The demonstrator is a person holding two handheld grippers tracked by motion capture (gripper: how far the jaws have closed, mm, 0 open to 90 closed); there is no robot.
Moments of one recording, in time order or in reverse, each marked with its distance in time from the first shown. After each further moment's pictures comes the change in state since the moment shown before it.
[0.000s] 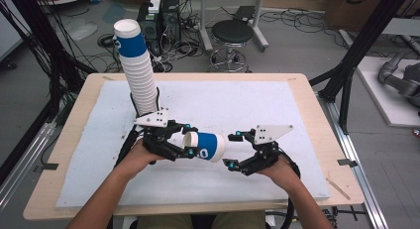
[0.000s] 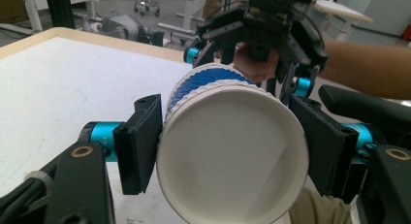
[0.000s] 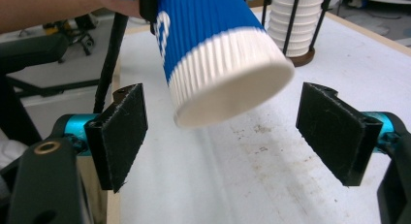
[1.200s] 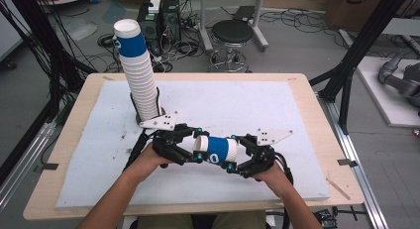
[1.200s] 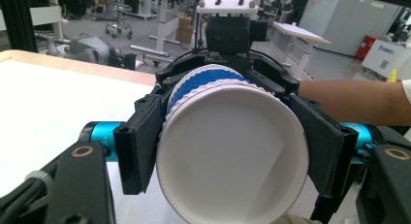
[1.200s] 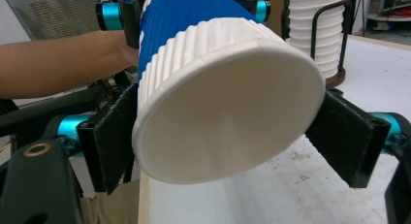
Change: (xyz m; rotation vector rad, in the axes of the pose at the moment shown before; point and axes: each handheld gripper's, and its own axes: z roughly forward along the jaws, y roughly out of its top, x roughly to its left) left arm -0.007 -0.001 0.026 -0.086 -0.117 -0.002; right arm -0.001 -0.021 0.013 -0.182 0.128 0.136
